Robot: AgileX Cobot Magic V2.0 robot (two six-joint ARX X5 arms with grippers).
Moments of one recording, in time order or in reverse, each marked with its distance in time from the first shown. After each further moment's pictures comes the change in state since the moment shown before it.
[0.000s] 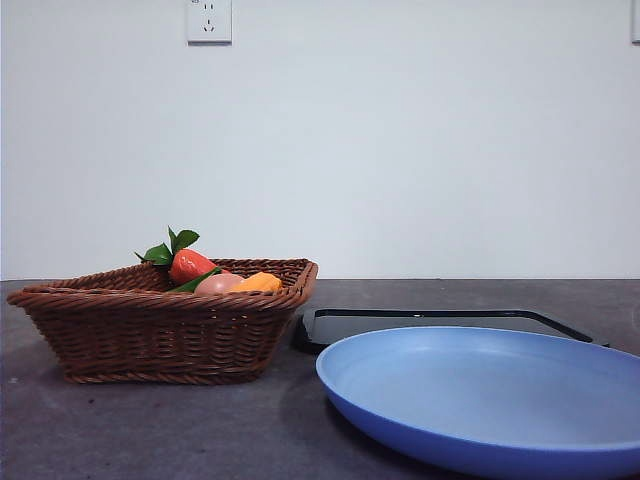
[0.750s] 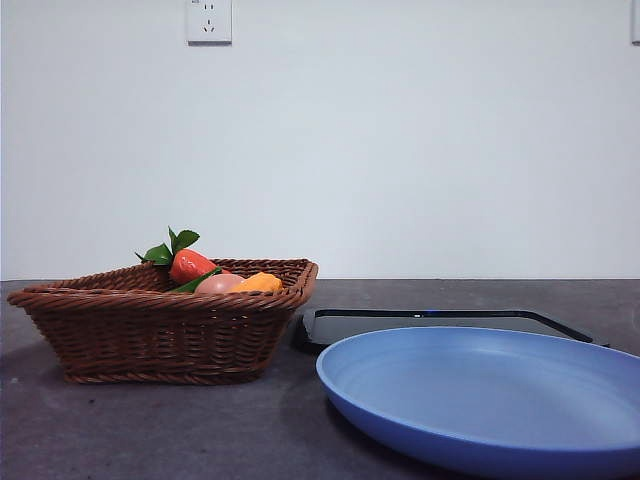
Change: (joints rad) left arm 0.000 0.263 0.432 -0.259 0.141 0.073; right arm 0.000 0.268 0.434 -0.257 -0.089 -0.041
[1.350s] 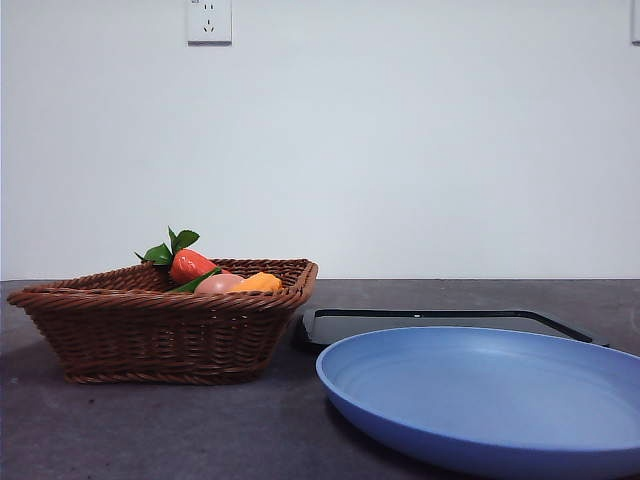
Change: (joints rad) left arm -0.058 0.313 0.228 -0.263 0.202 0.269; right arm 0.076 0.352 0.274 -0.420 -0.140 -0.267
